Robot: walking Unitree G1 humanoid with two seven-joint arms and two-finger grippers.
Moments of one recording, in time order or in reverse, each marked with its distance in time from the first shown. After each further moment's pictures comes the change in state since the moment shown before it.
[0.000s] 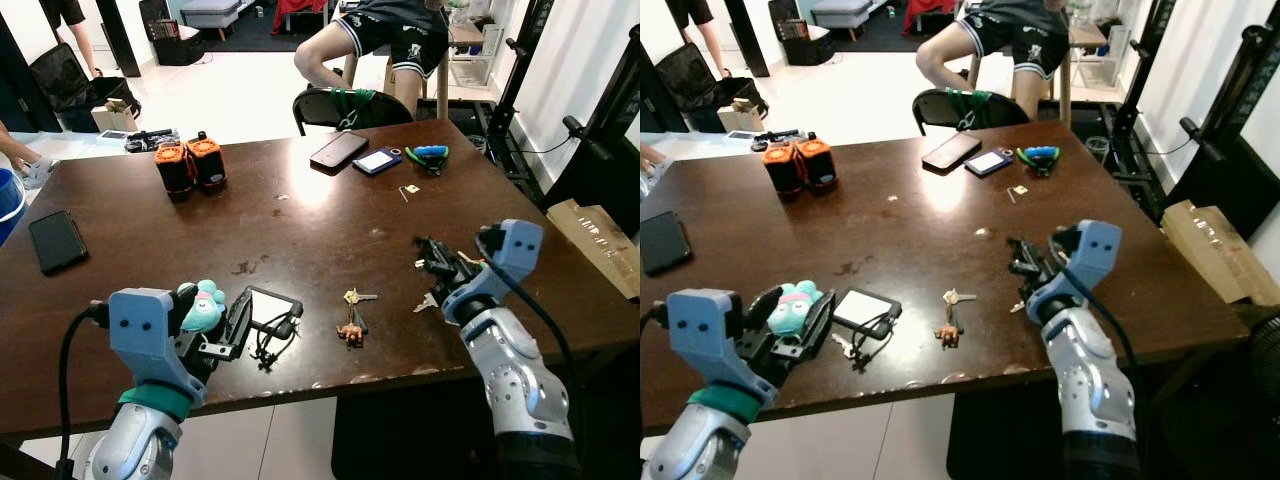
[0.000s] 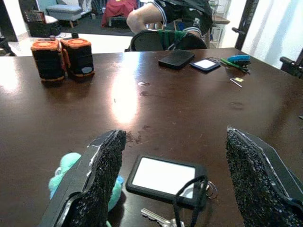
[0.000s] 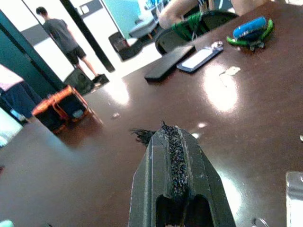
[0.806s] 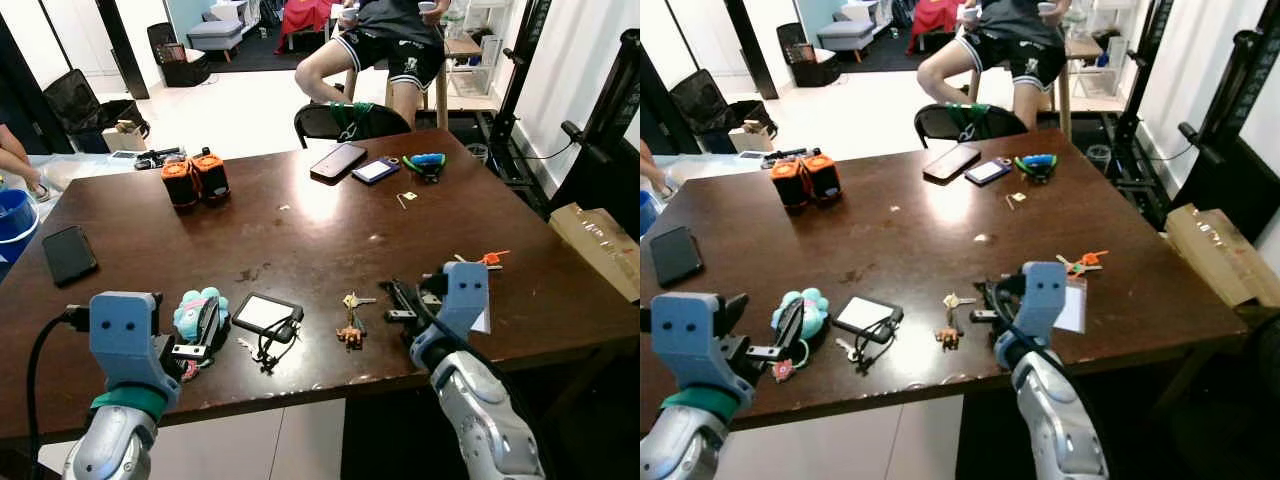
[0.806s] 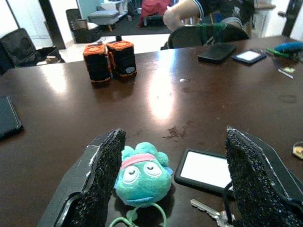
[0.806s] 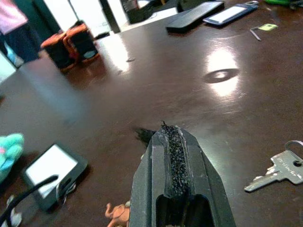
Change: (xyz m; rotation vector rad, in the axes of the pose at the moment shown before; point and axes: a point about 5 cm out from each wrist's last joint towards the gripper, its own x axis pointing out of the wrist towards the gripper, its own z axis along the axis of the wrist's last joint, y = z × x) left arm -0.003 0.025 -0.007 0.112 0.052 0.173; right arm -0.033 0.026 -0.061 -0.178 0.193 0.079
